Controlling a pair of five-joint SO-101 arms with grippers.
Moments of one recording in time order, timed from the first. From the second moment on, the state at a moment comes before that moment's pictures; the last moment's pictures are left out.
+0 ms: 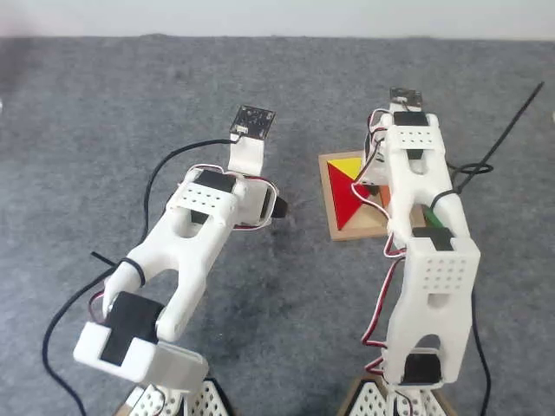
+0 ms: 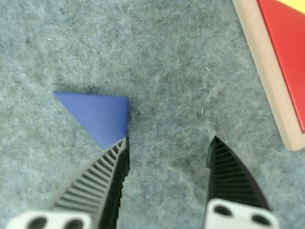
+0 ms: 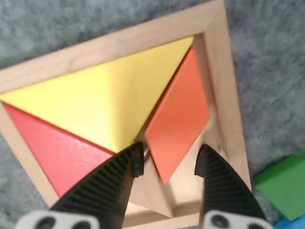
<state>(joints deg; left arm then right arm) 11.6 1.0 32.7 50.2 6.9 -3.8 39.4 -20.5 74.8 -13.1</state>
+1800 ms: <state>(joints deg) 11.6 1.0 32.7 50.2 6.8 -1.7 34.3 -23.2 81.4 9.9</state>
